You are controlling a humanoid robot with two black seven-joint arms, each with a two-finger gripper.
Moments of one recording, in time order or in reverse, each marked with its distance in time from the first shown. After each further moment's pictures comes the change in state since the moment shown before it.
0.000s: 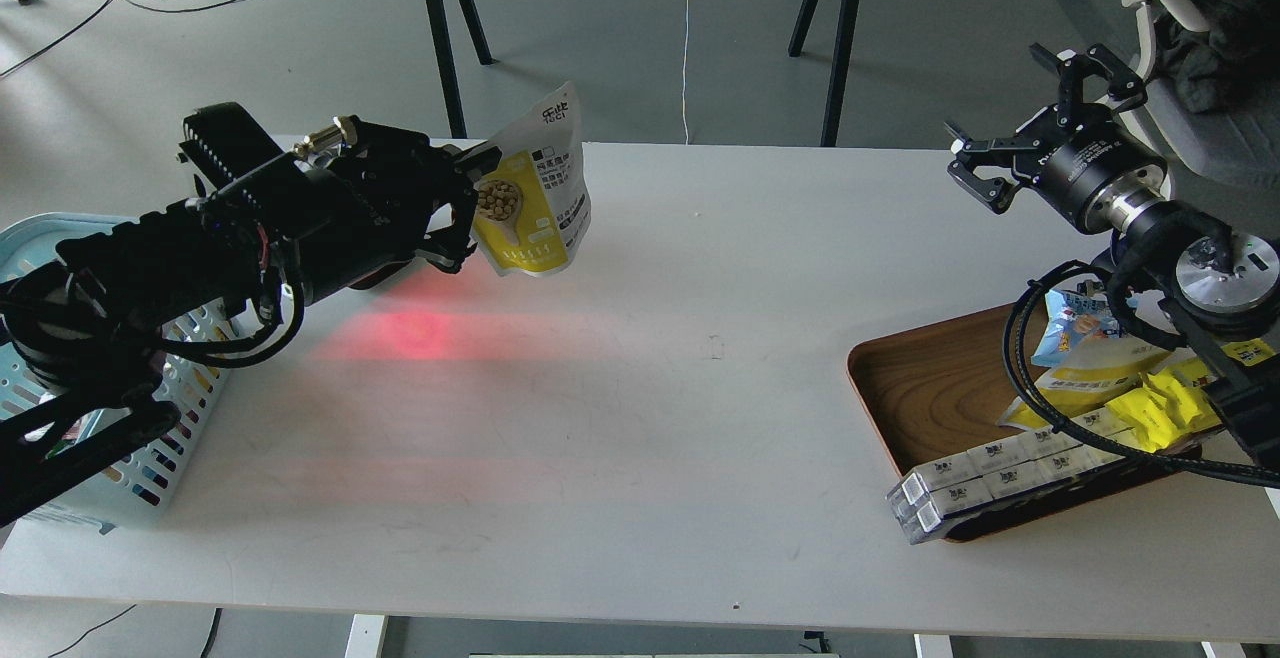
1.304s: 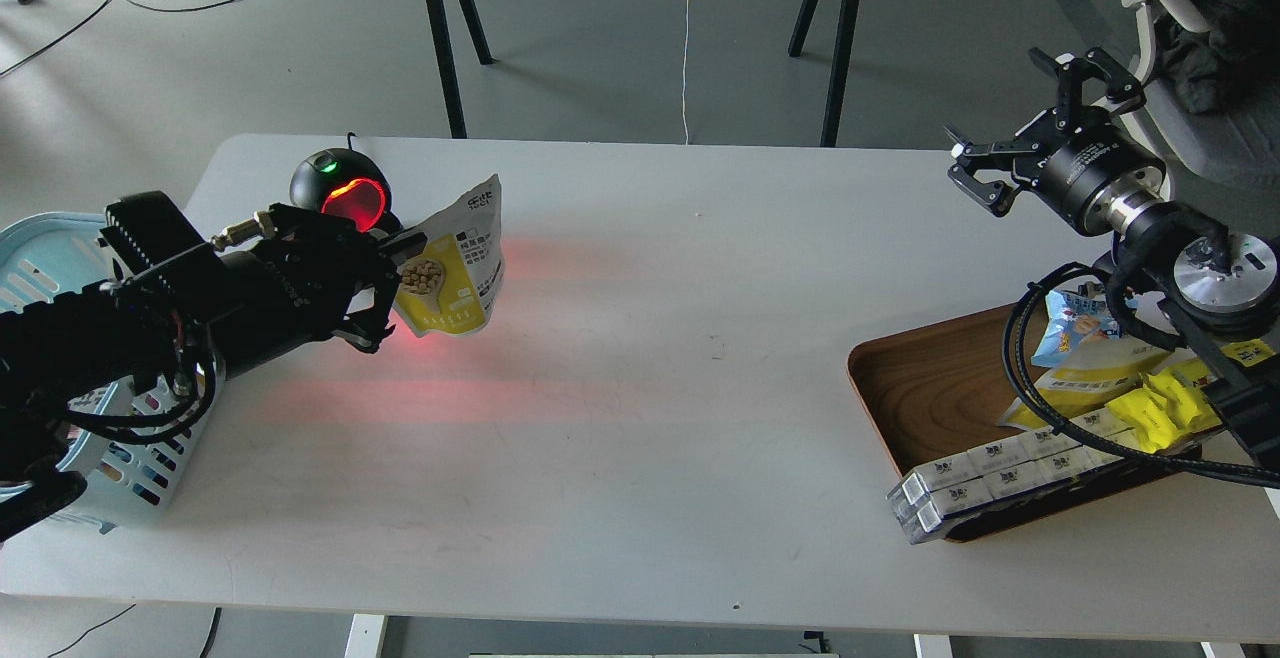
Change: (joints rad) left arm 0.131 0.176 0.006 0.000 0.000 0.102 -0.104; right arm 0.000 0.003 -0.002 -0.004 -0.014 -0.017 0.000
